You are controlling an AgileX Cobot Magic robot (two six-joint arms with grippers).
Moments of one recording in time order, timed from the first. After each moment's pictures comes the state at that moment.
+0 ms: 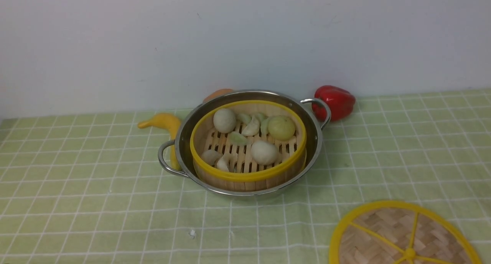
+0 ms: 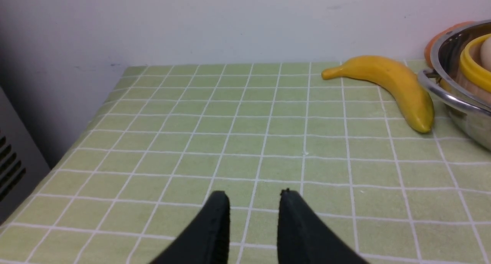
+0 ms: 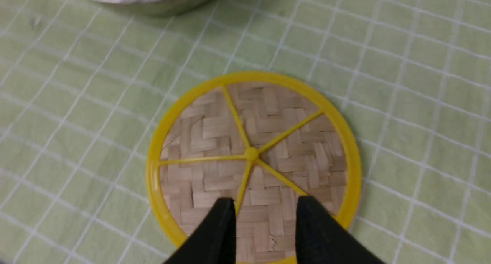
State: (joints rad) right arm 0.07 0.74 -0.84 0.33 1.23 -0.36; left arm 0.18 0.00 0.01 0.03 0.33 0.04
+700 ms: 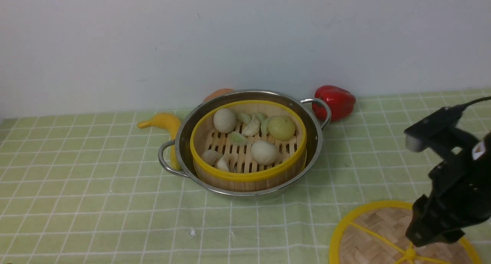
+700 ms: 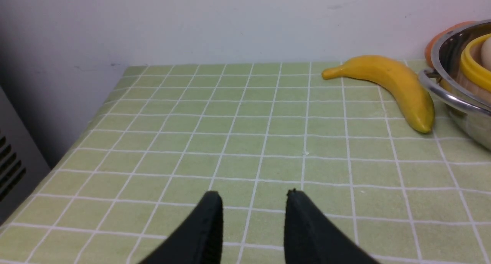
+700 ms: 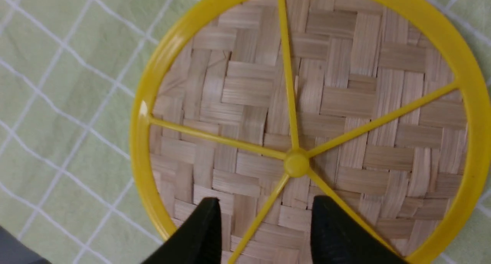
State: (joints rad) right arm 0.35 1.44 -0.97 0.17 1.13 -0.23; left arm 0.18 0.00 0.01 0.03 0.33 0.04
